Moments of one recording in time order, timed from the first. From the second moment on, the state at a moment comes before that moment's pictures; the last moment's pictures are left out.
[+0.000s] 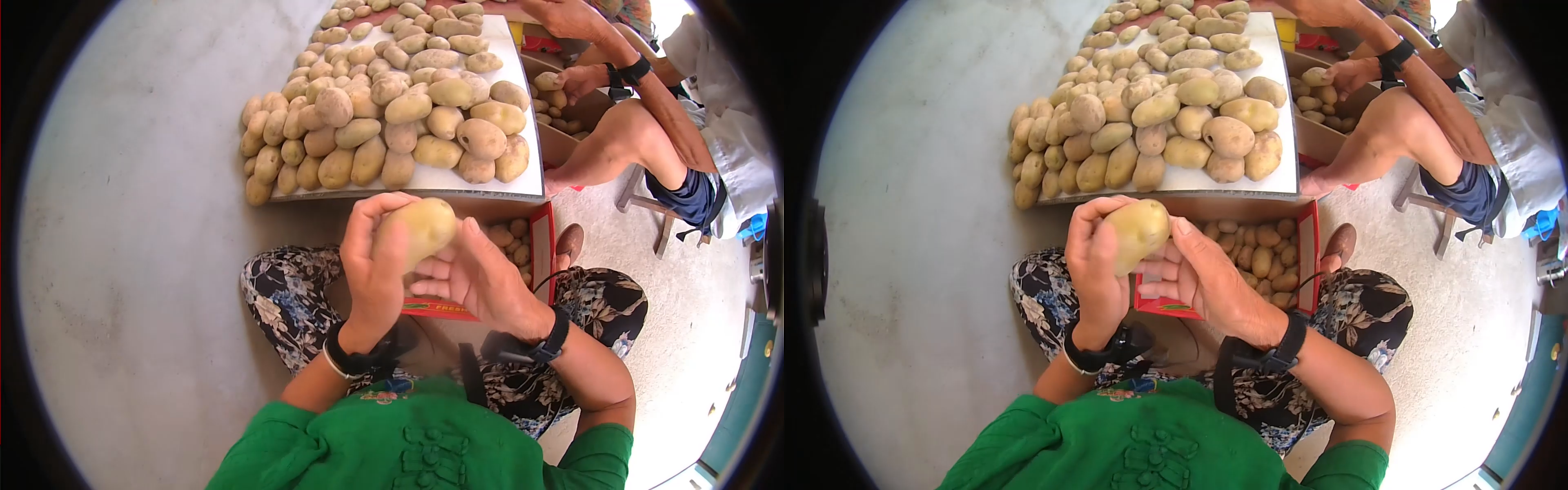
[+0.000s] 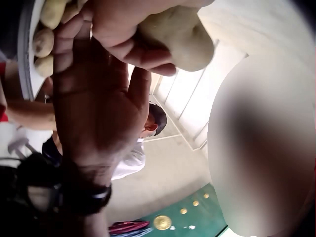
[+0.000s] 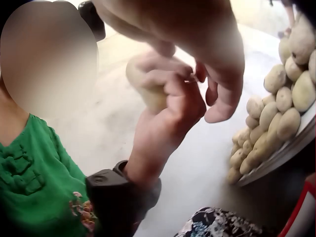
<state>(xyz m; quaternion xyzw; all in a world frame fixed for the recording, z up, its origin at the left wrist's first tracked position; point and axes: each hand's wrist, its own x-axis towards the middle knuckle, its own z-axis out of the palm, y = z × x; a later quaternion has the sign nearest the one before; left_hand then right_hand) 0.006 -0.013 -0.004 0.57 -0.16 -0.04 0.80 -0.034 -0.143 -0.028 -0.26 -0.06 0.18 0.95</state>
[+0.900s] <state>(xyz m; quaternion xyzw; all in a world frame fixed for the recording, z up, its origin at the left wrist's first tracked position) -0.047 -0.053 -0.023 0.82 -0.52 0.25 0.03 -0.021 -0.187 -0.011 -0.28 -0.09 0.14 0.95</state>
